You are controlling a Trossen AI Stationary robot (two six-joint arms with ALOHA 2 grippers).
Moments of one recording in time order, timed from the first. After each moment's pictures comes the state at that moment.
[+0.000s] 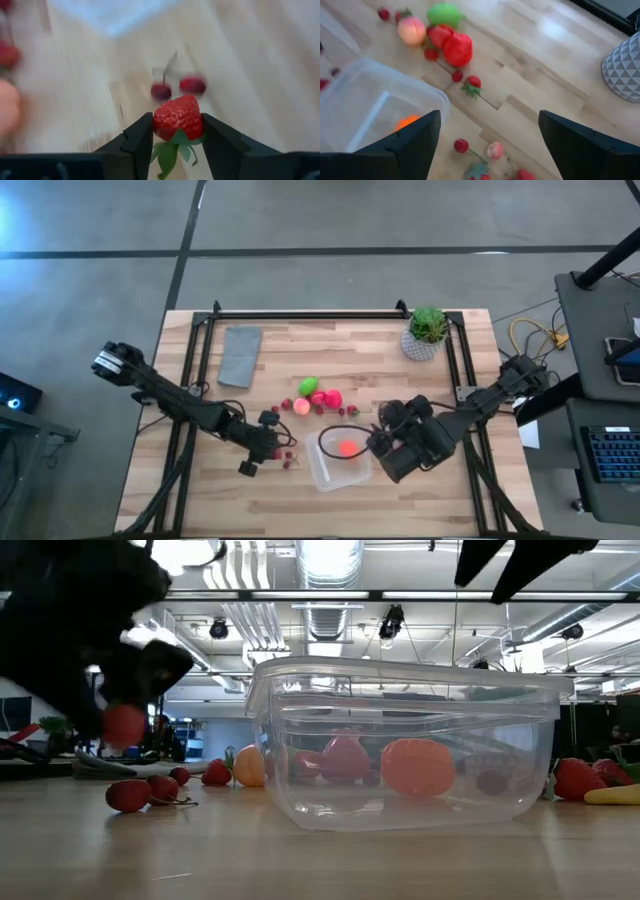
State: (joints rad) left arm -0.44 1.36 0.65 -0.16 -0.07 -0.07; right arm 0.58 1.65 1.47 -1.33 0.71 1.44
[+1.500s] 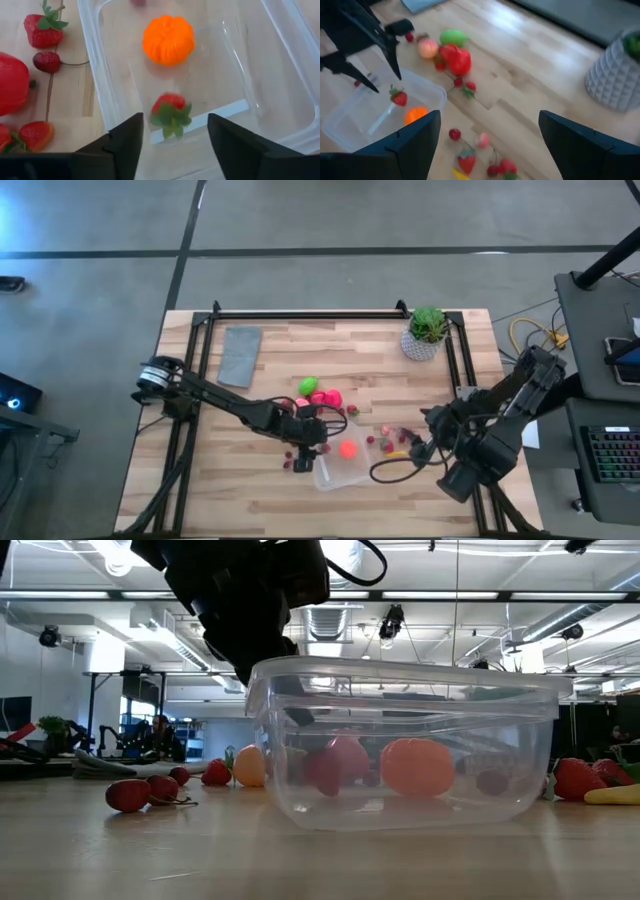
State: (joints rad) left arm -0.28 1.76 1.15 -0.29 -0.06 -0.26; right arm 0.88 1.48 1.39 -1.57 0.85 1.75
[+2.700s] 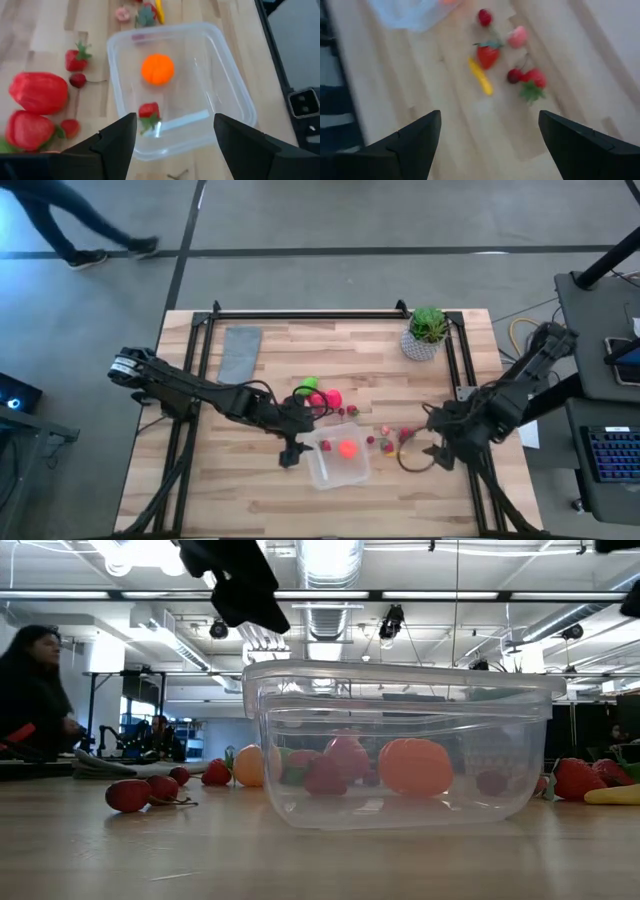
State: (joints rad) left arm -0.28 1.52 1.15 -0.42 -0.04 -0.29; right arm 0.80 0.99 0.80 -0.98 0.30 1.19
